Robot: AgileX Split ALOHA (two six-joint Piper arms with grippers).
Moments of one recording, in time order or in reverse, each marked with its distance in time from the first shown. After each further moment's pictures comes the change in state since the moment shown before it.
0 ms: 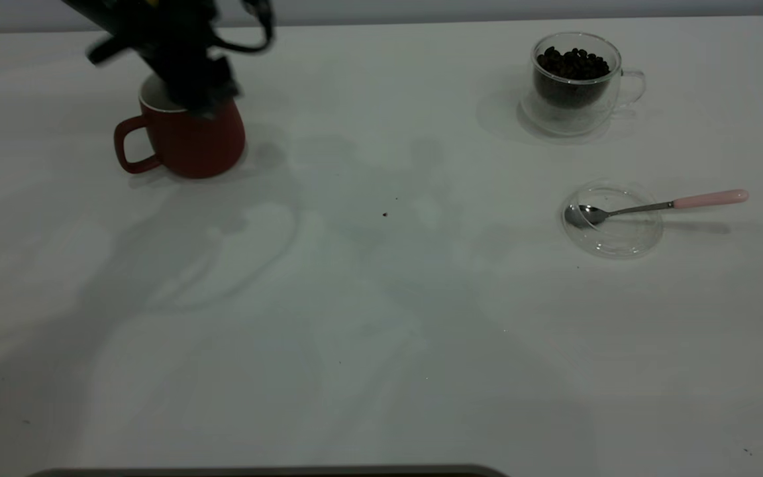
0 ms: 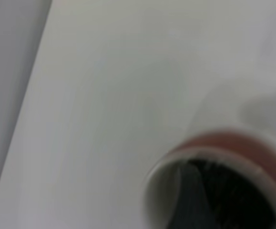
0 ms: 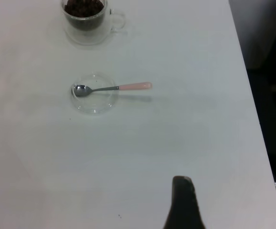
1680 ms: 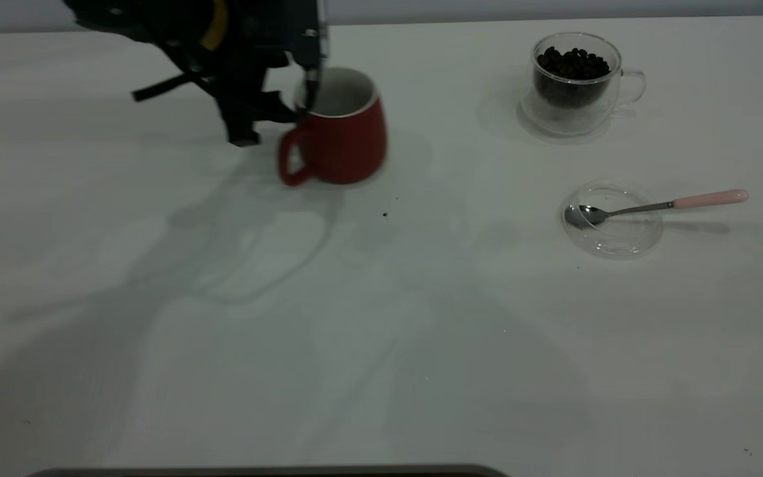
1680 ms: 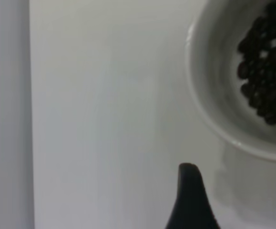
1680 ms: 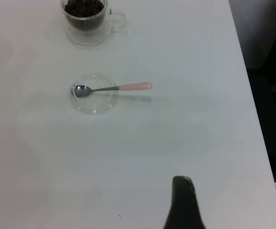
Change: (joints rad) left arm -0.095 0.171 -0.121 0.376 -0.136 -0.083; right arm 0.000 0.000 0.000 0.000 0.000 0.000
